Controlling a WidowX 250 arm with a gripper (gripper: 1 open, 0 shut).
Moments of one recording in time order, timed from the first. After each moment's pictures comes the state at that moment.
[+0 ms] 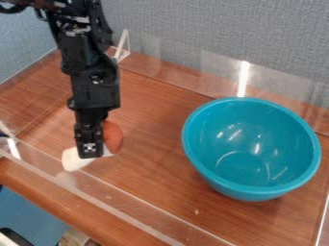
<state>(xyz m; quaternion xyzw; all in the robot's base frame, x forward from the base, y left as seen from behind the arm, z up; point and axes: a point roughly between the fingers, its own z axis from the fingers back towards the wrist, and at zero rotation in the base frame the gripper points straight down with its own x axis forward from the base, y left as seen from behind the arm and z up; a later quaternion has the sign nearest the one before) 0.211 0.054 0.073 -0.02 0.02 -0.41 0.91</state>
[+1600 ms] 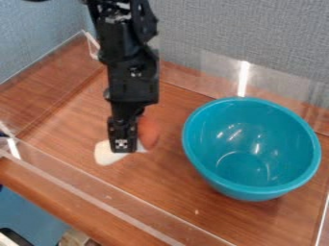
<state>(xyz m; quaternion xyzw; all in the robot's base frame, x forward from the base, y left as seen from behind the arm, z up) 0.223 0.011 0.096 -0.01 0.00 -0.49 0.87</state>
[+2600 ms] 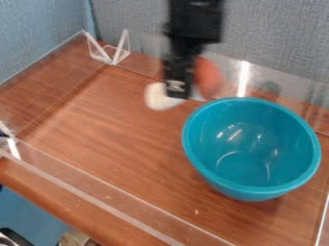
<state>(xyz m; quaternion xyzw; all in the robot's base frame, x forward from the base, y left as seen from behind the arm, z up) 0.254 -0.050 0.162 0.04 -0.04 -0.60 0.80</state>
